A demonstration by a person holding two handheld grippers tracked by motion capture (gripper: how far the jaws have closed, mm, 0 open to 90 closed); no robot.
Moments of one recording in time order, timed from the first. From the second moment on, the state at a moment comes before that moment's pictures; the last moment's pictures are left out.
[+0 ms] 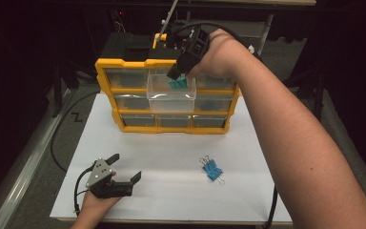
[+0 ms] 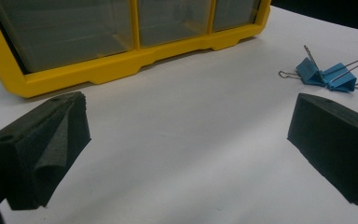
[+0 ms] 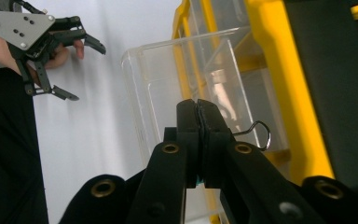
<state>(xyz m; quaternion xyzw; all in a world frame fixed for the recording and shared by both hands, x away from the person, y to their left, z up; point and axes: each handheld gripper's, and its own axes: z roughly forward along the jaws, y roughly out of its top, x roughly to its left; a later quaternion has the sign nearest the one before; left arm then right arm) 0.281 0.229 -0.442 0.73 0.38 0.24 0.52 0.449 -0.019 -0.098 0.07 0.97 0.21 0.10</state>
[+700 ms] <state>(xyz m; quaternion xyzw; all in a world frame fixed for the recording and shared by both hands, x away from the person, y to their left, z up) 0.282 0.228 -0.442 0.73 0.39 0.23 0.52 0.406 -0.081 -0.103 0.11 0.97 0.20 0.12</state>
